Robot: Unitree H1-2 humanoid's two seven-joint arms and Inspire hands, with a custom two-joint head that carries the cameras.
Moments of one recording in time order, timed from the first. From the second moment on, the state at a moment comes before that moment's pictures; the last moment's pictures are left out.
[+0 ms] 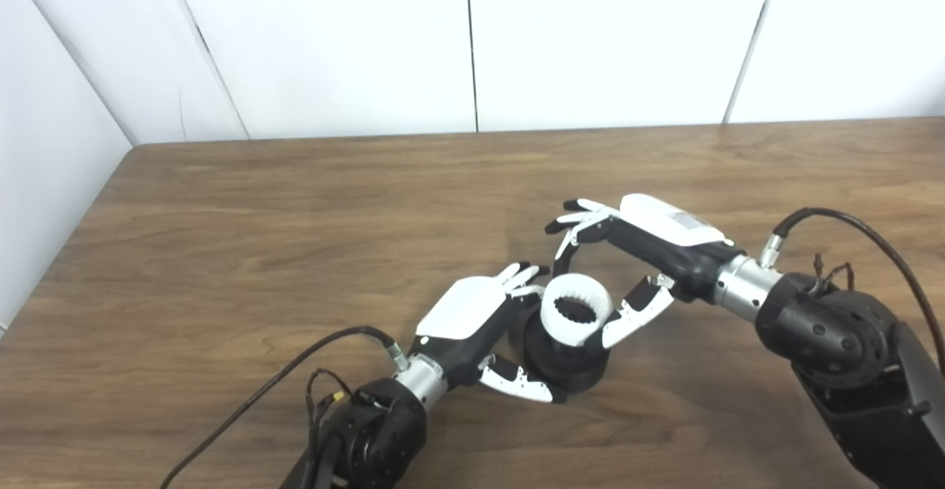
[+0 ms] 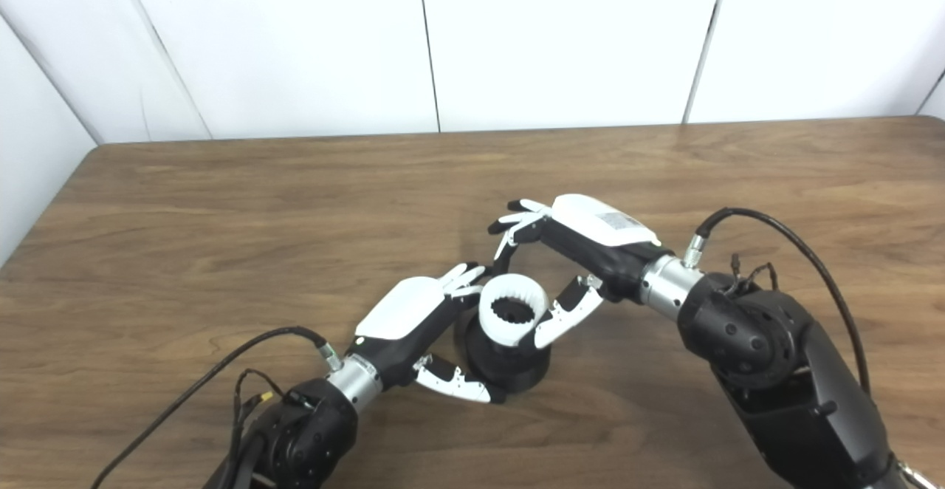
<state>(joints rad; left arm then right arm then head) -0.14 0.18 -0.48 -0.17 0.75 0.15 -0.28 -0.37 -0.44 0.31 -0.37 -0.50 0.18 0.60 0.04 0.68</state>
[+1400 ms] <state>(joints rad) -0.14 0.18 -0.48 -0.17 0.74 0.15 -0.29 -0.34 -0.44 0.34 -0.38 -0.52 0.18 0.63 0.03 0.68</state>
